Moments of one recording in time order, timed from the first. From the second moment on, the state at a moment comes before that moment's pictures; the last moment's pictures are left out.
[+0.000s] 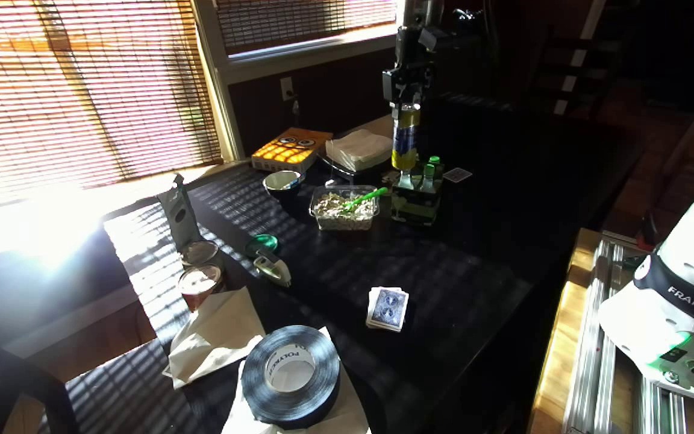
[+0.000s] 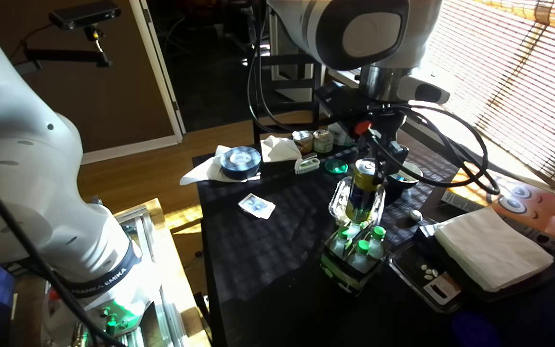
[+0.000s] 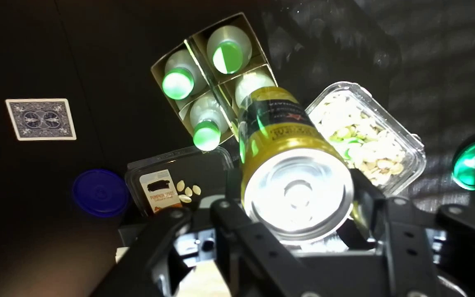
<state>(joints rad) -0.14 0.02 -0.15 -2.22 -0.02 2.31 0.03</state>
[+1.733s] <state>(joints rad) -0.14 -0.01 -0.16 -2.22 -0.03 2.31 0.06</state>
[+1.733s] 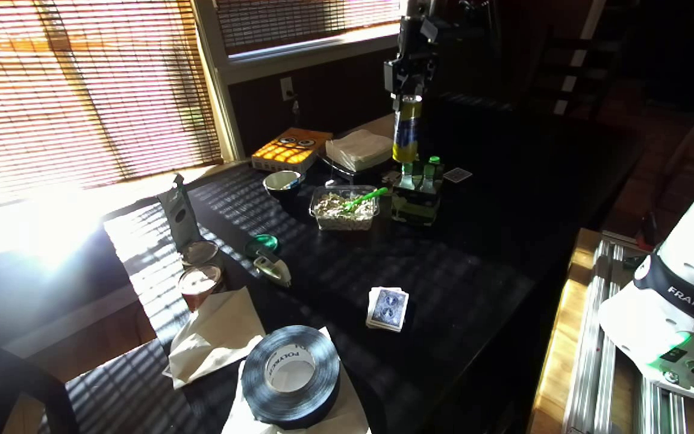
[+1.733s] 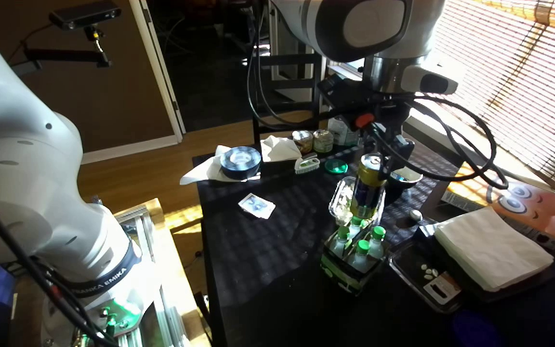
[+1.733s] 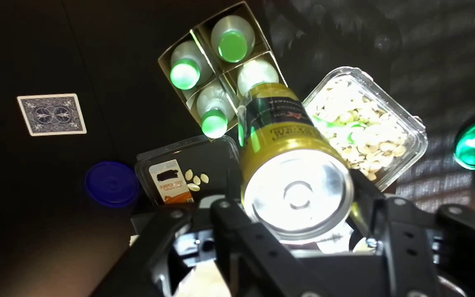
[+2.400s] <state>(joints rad) -0.14 0.00 -0.16 -2.22 -0.03 2.31 0.06</state>
